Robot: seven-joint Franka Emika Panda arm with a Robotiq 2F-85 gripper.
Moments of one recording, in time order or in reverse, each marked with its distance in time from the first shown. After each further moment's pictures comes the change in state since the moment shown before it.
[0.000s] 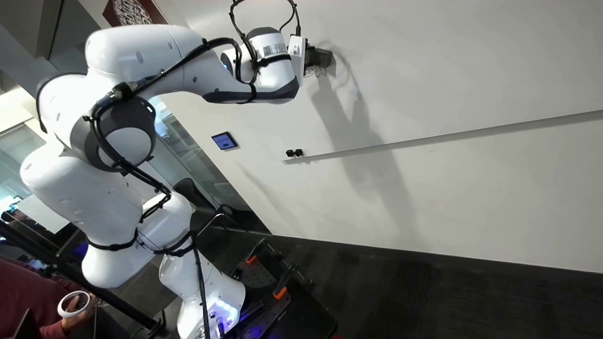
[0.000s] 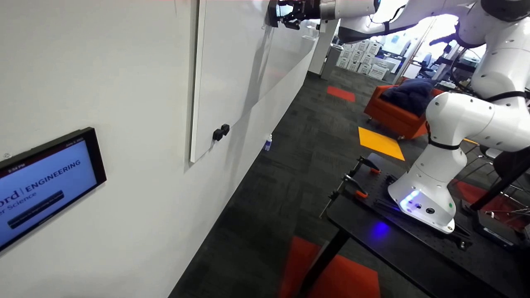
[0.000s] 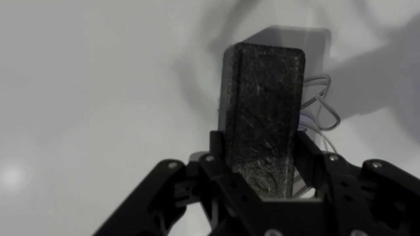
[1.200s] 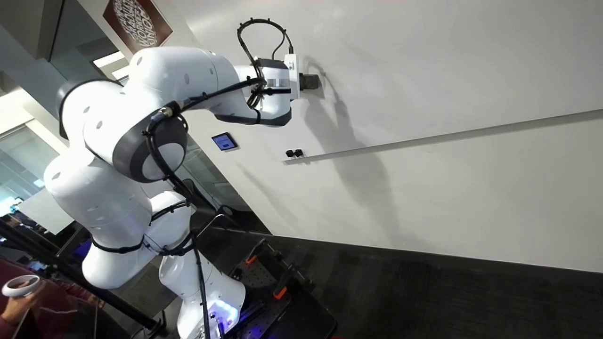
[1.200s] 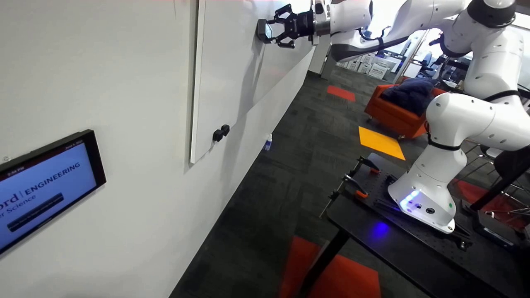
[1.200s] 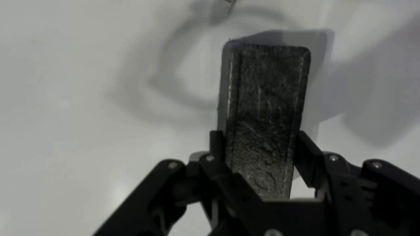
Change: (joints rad) arm 0.061 -0.150 0.021 -0.136 0.147 -0.046 -0.495
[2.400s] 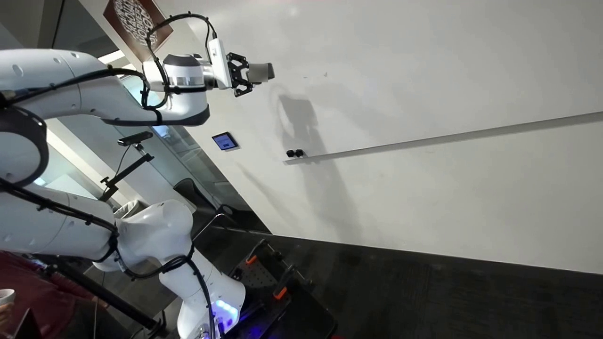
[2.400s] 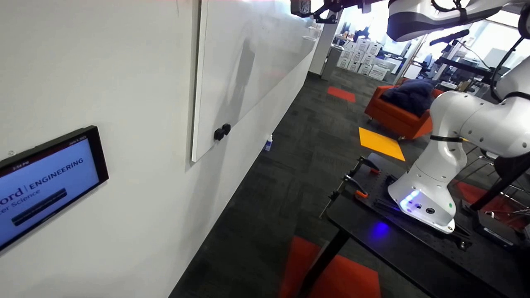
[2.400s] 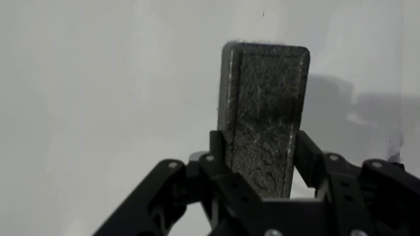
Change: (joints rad) arm -0.864 0.180 1.001 -0.379 0.528 -0.301 -0.267
